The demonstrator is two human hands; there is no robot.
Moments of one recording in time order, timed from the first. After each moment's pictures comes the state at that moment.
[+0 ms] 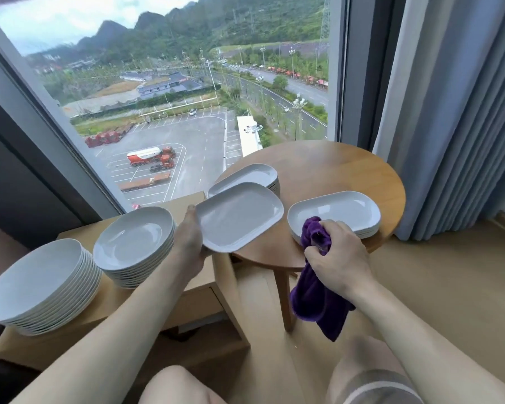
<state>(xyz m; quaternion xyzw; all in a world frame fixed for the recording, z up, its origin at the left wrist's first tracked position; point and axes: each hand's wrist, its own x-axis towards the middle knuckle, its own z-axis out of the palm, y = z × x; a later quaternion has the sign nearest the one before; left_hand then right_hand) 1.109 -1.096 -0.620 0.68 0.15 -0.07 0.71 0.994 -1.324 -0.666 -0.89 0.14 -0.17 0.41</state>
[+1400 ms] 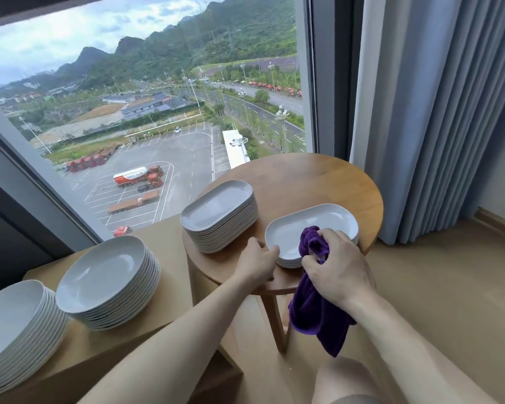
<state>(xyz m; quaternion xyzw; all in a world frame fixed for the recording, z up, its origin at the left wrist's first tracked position) 1.135 -1.227 -0.709 0.90 -0.04 -0.17 0.39 1.000 -1.362 -0.669 -0.88 0.19 -0.17 0.40</state>
